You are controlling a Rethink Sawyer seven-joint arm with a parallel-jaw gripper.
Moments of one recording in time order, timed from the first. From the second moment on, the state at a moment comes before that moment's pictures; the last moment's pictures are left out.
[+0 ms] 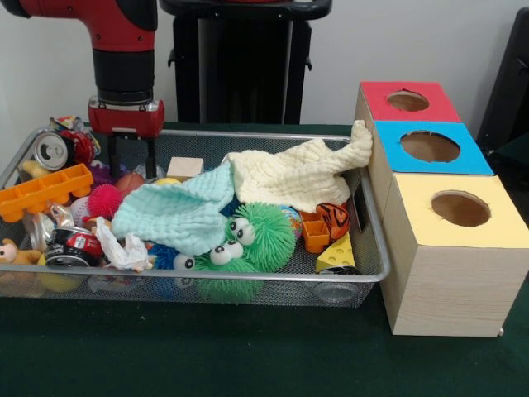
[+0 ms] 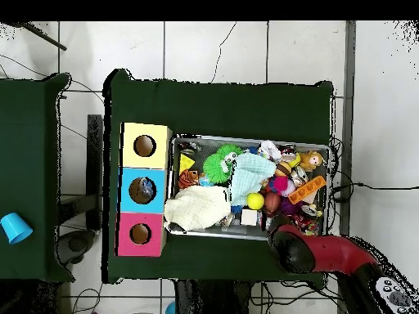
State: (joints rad) arm -0.85 -0.55 0.22 1.88 -0.77 0.10 1.82
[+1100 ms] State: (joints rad) arm -0.79 -0.50 0.15 1.88 -0.78 -0.02 1.82
